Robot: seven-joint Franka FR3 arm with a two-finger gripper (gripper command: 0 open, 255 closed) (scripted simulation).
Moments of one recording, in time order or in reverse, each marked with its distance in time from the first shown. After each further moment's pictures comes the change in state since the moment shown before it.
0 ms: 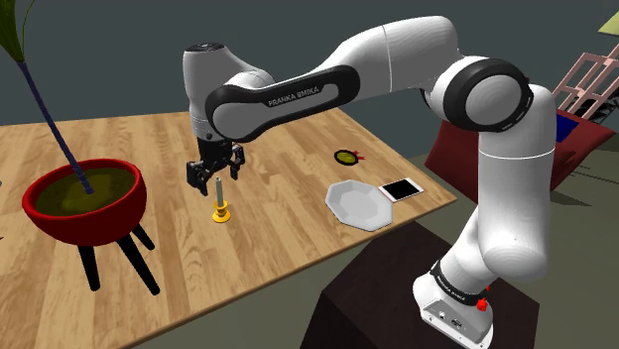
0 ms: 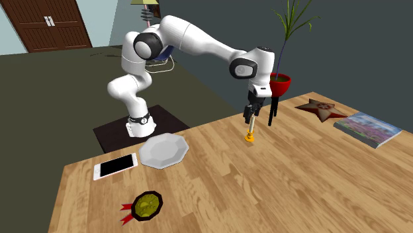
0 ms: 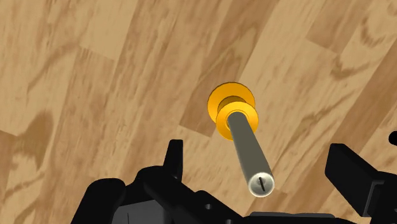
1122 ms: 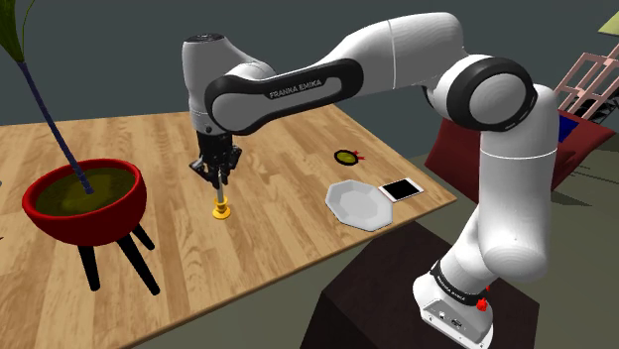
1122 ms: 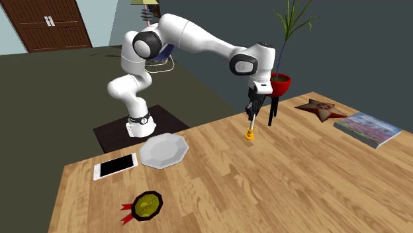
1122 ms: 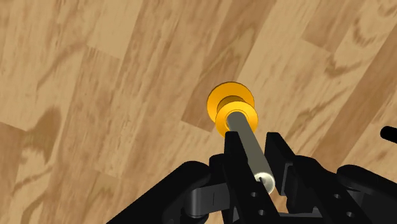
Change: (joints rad) arm -0.002 -0.014 0.003 0.018 0.006 -0.031 -0.005
